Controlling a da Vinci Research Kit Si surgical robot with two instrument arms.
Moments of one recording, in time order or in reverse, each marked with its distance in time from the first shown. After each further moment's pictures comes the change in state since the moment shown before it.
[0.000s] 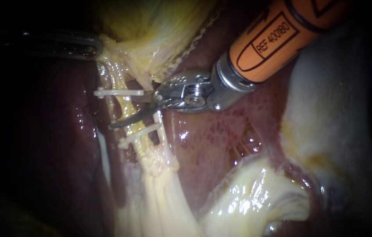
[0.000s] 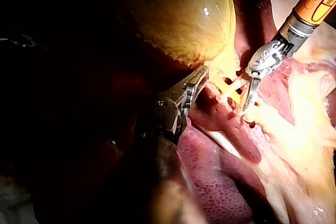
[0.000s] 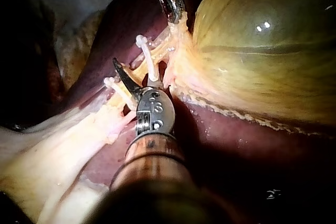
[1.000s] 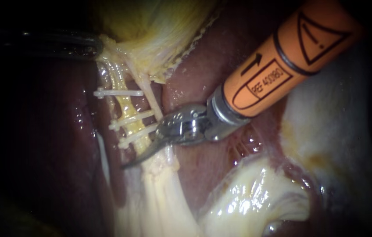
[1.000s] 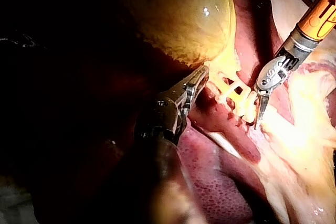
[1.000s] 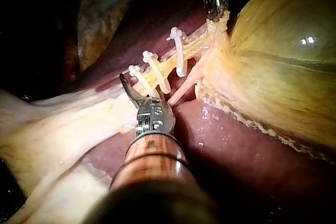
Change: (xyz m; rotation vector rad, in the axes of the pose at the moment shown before) right arm -0.004 -0.002 0.001 -0.045 -0.276 -0.118; left arm 0.000 0.000 0.000 0.001 0.000 0.000
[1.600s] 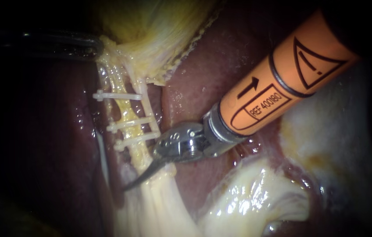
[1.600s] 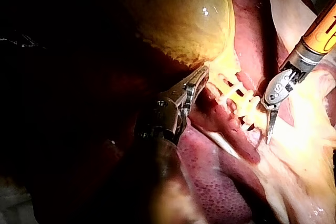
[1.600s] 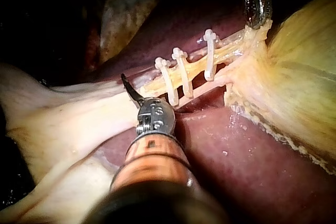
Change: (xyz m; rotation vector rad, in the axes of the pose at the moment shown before) right arm -0.002 -0.005 0.003 0.081 -0.026 -0.120; left arm 0.000 0.000 0.000 -0.001 0.000 0.000
